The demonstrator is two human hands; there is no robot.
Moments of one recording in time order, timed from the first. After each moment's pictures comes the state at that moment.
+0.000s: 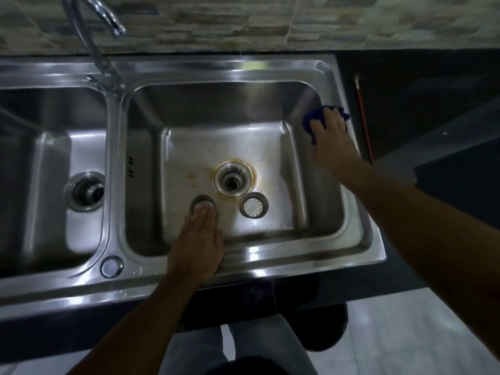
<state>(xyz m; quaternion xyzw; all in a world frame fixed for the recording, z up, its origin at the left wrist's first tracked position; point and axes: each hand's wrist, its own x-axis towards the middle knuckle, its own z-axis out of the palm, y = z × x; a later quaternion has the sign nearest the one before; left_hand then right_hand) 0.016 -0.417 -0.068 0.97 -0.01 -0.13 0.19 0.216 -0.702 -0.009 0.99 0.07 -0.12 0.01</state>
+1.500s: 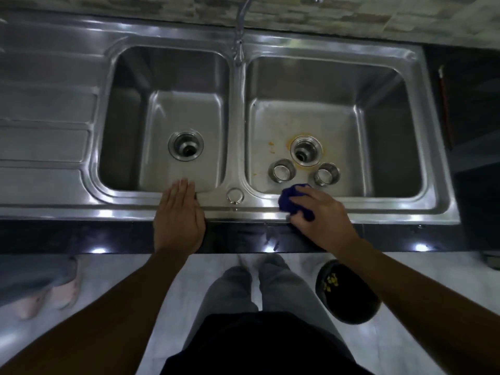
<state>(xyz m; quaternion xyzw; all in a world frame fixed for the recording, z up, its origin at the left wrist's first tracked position) -0.108 -0.184 -0.035 0.99 0.07 -0.05 0.13 -0.048 -0.491 -0.004 0.97 0.15 -0.03 -0.20</state>
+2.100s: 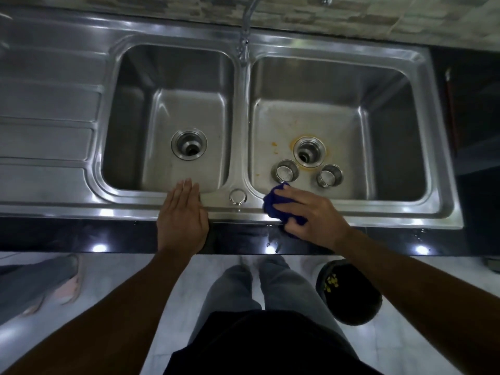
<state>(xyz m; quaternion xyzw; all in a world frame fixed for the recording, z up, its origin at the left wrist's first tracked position) -0.106 -0.186 -0.031 0.99 0.08 -0.08 0.11 -0.031 -0.482 -0.014 0.90 0.35 -0.05 -0.25</state>
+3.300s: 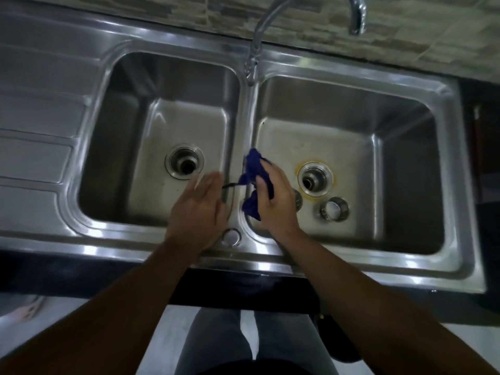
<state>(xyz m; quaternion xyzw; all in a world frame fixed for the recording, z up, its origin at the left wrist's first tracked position) -0.005 -0.208 -0.009 0.98 0.02 -0.03 0.20 0.061 -0.377 -0.063 0.87 0.10 -0.03 -0.48</state>
